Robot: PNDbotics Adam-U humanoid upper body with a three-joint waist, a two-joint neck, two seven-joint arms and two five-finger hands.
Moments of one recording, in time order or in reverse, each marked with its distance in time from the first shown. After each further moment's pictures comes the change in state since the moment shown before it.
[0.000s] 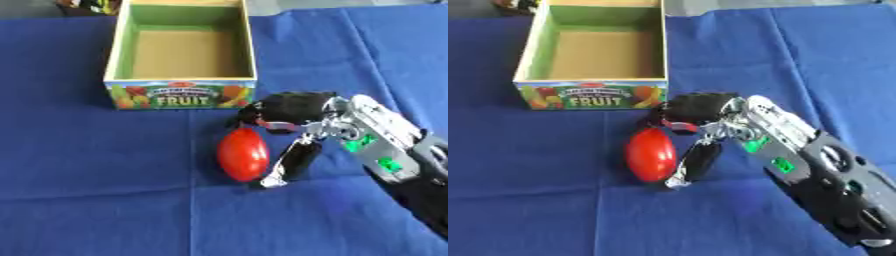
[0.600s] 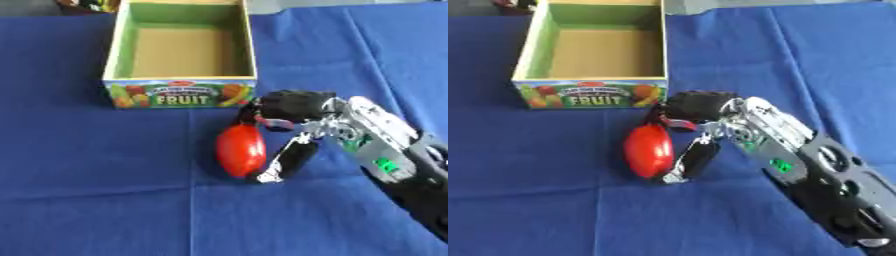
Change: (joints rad) left arm 0.000 0.000 0.000 0.000 0.000 0.002 0.000; right arm 0.000 0.001 0.000 0.007 -0.022 0.006 -0.055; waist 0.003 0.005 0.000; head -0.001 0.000
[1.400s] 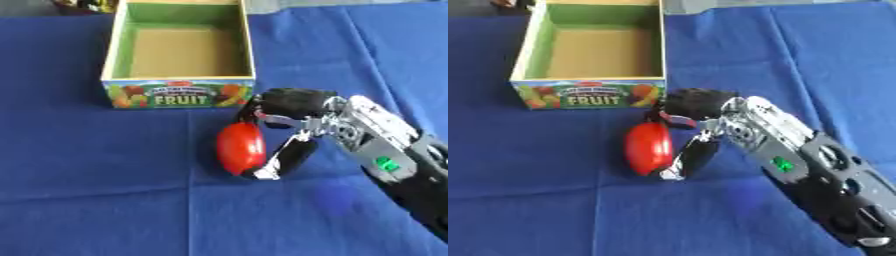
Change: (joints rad) left arm 0.001 0.000 0.000 0.000 0.000 0.006 0.004; right arm 0.001 0.000 -0.007 -0.007 -0.027 0.041 -0.036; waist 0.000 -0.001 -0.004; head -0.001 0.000
